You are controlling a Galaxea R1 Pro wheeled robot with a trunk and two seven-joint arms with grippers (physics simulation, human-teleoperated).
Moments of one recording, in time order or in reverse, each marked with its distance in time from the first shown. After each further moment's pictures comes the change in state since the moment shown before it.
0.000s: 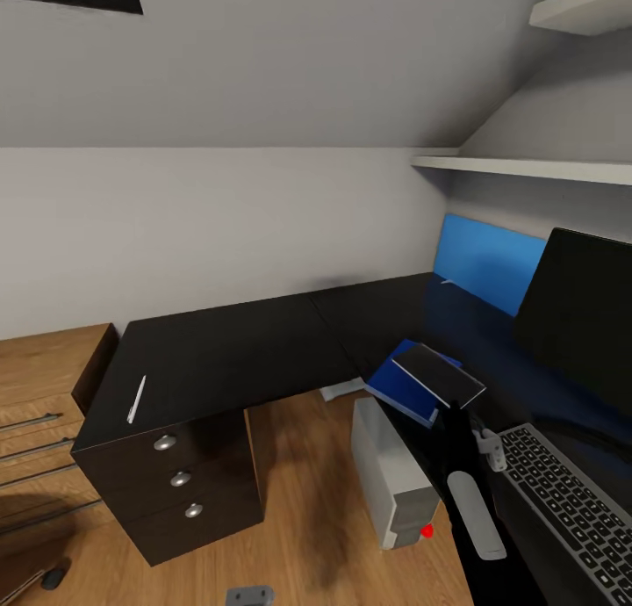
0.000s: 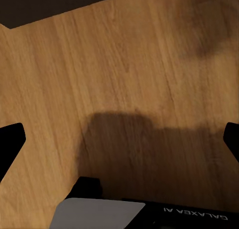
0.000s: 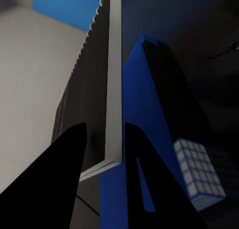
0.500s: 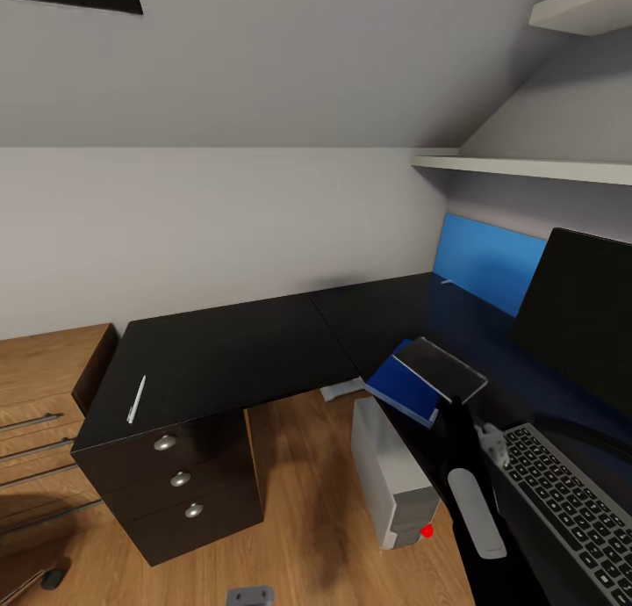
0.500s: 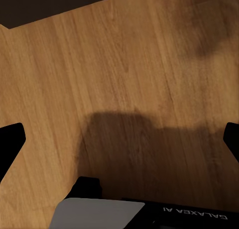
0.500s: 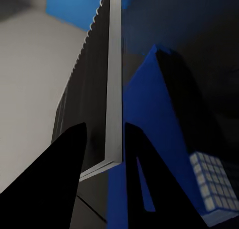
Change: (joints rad) left arm 0.000 -0.001 -0.002 0.000 0.000 0.000 0.000; right arm 0.000 0.000 0.000 -0.029 0.046 -0.003 -0.001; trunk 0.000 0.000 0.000
